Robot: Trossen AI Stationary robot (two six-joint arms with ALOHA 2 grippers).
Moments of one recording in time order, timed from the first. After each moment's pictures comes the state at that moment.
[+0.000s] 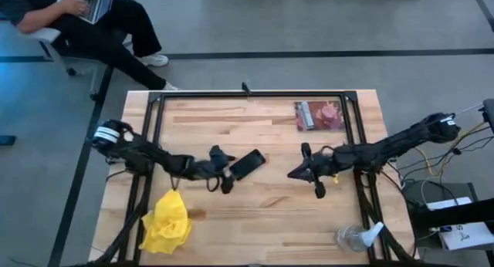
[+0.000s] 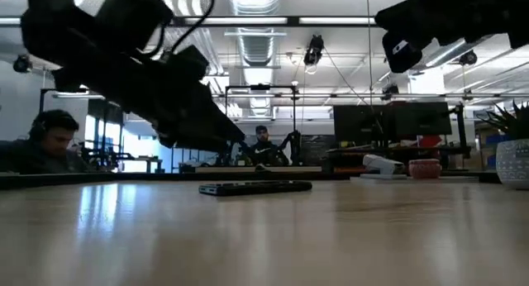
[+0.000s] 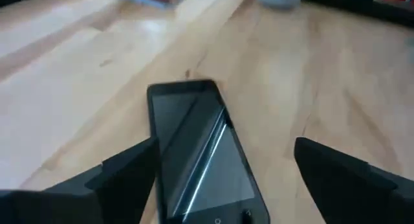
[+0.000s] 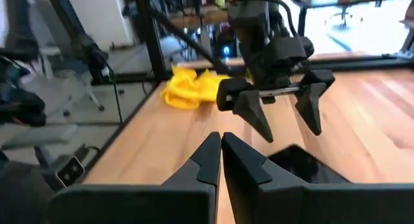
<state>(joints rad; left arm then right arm) -0.21 1.66 0.57 0.56 -0.47 -0.41 0.24 1.01 0.36 0.49 0.00 0.13</state>
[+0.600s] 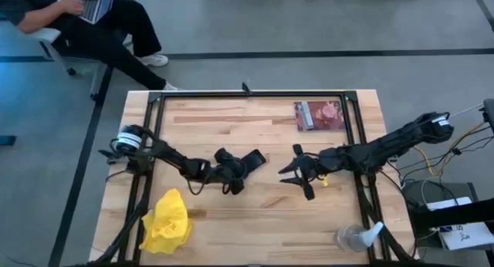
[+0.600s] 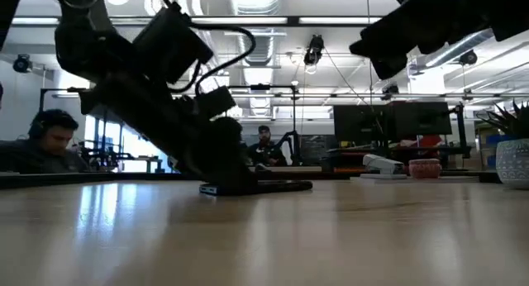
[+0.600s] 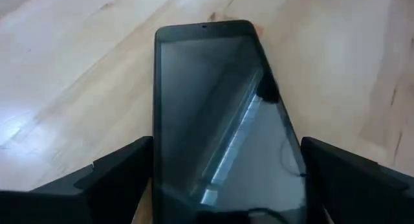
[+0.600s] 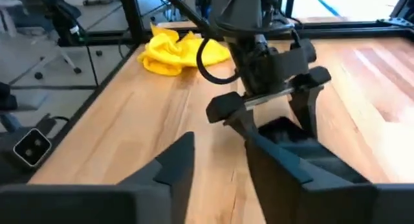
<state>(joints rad) -0.19 1.89 0.70 0.48 -0.53 -0.48 0.23 1.14 0.46 0.40 0.04 0.12</state>
